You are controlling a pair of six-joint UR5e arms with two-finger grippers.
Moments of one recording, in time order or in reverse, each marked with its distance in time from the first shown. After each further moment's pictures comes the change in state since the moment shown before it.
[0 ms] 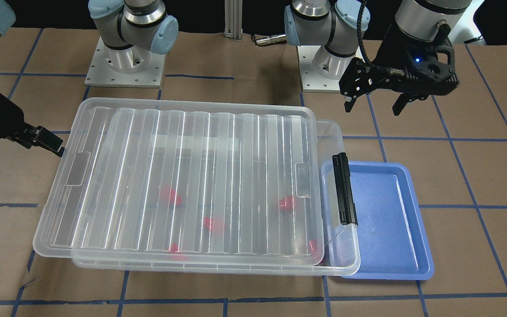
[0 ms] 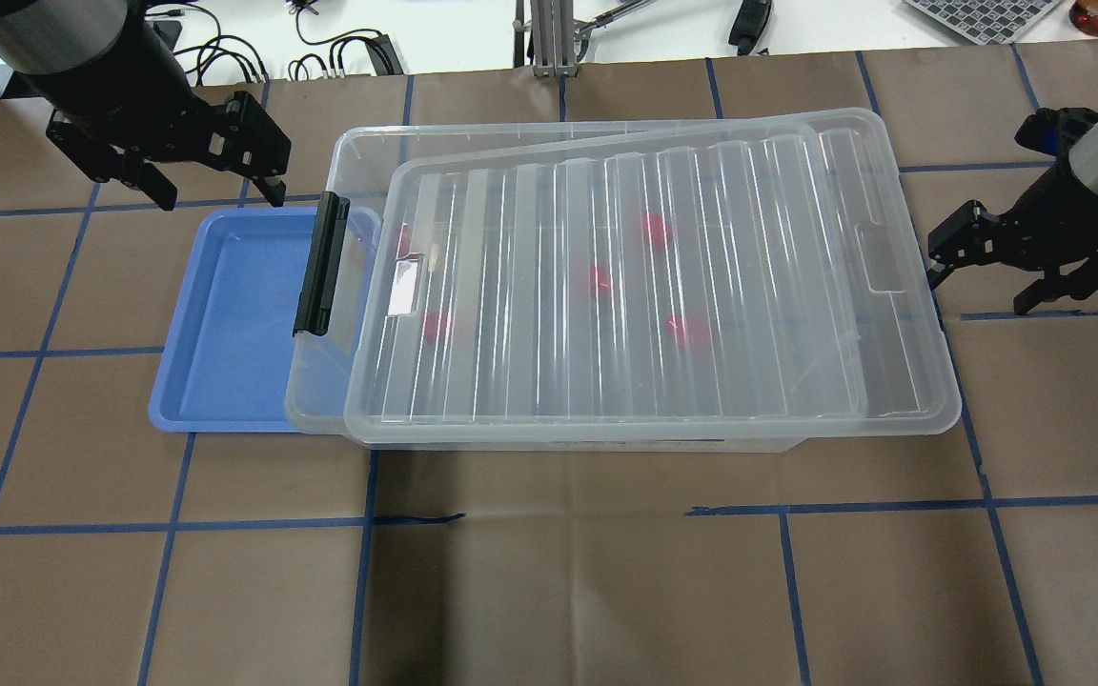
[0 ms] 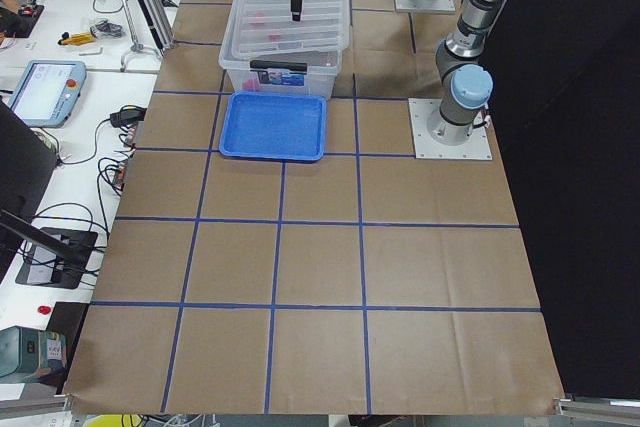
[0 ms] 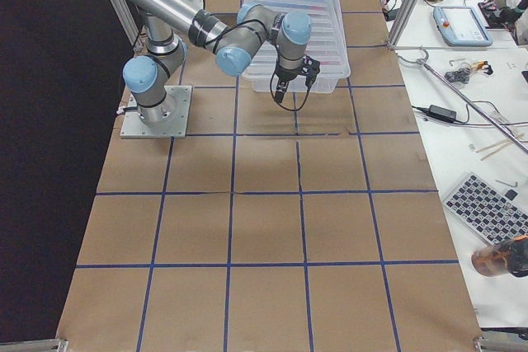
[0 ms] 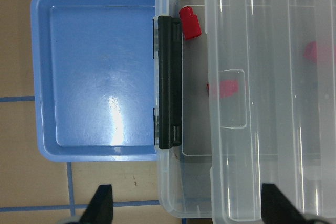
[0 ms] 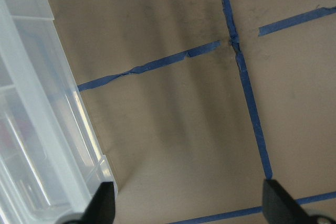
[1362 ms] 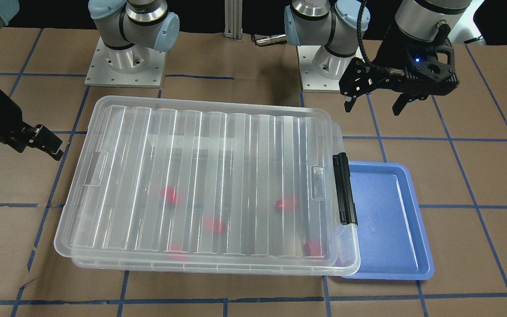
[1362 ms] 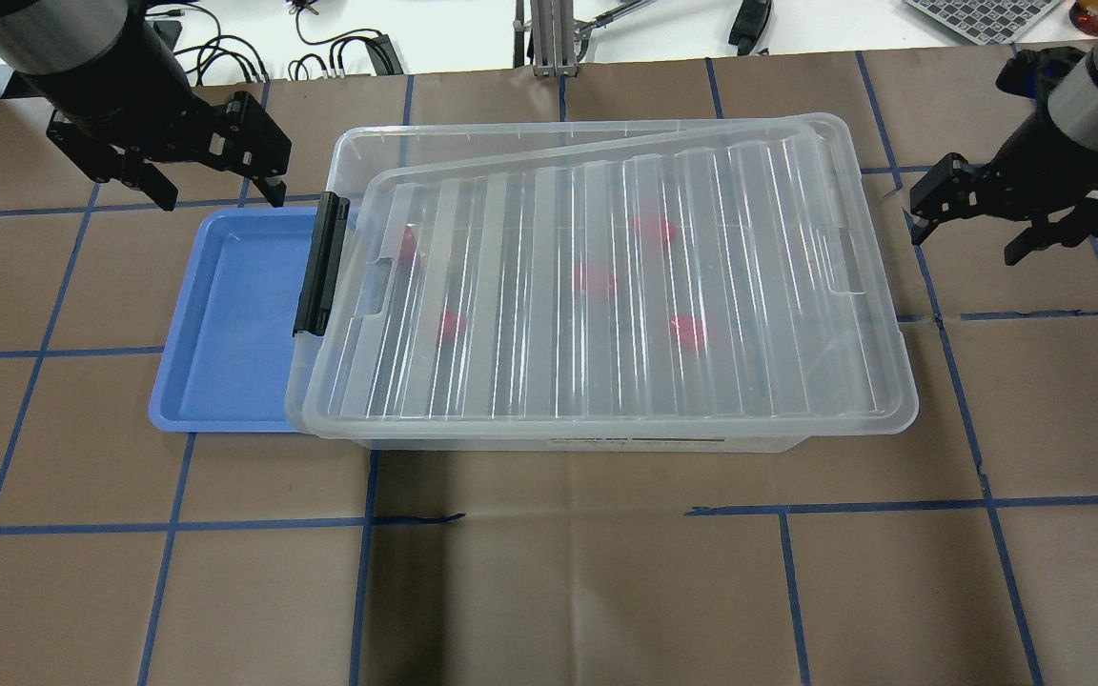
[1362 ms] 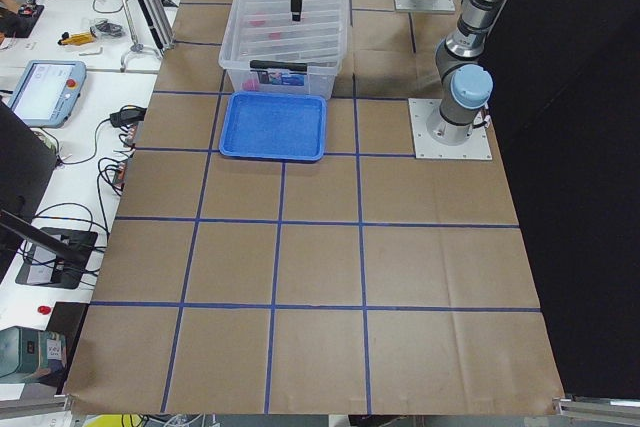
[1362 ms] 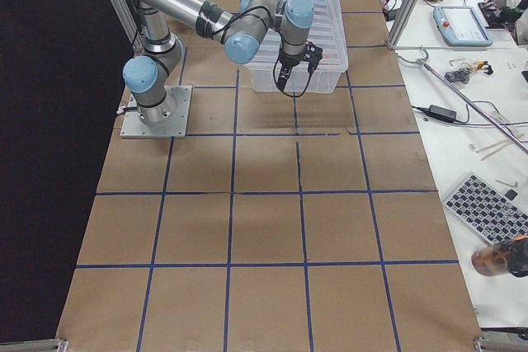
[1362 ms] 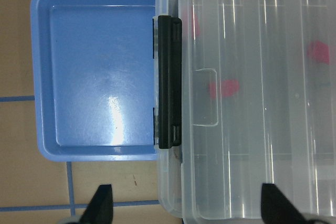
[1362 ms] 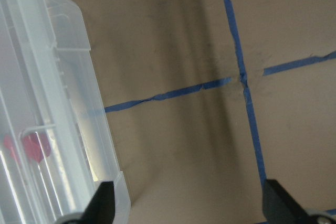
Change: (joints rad) left arm 0.000 0.000 0.000 -0.001 0.000 0.001; right arm 0.064 -0.003 -0.135 0.016 -0.039 -0.009
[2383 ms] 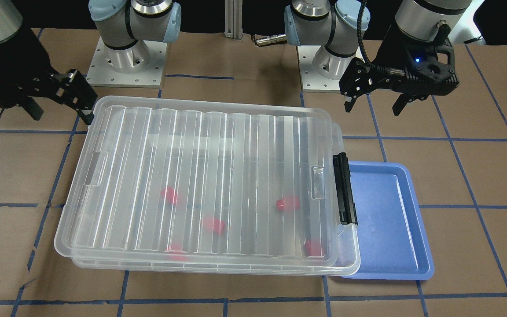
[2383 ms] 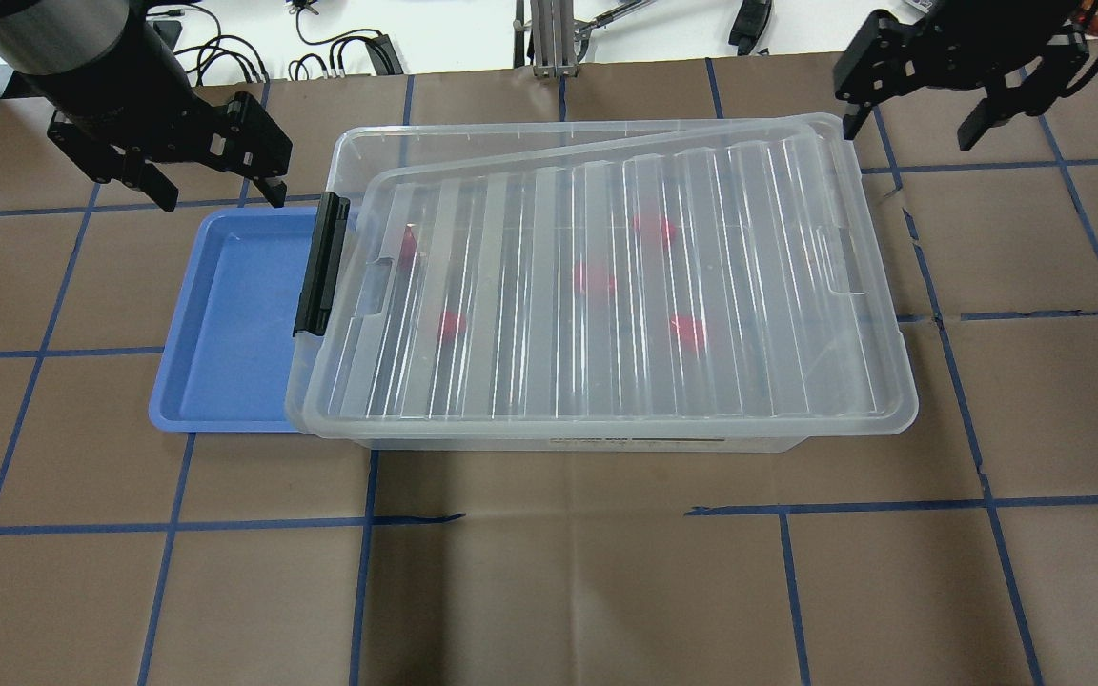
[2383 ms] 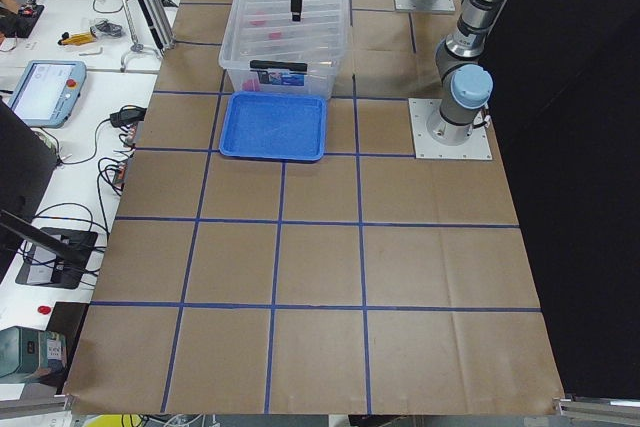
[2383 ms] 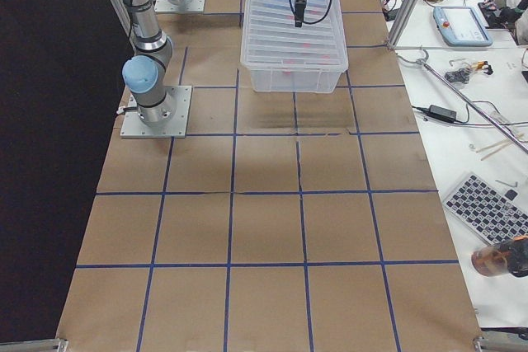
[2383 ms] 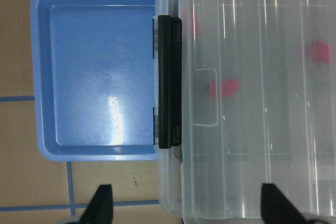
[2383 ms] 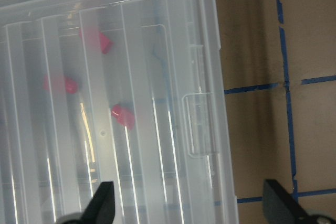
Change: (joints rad) left arm 0.000 0.000 -0.001 0.000 0.000 0.000; right arm 0.287 0.009 -0.321 0.277 -0.016 0.191
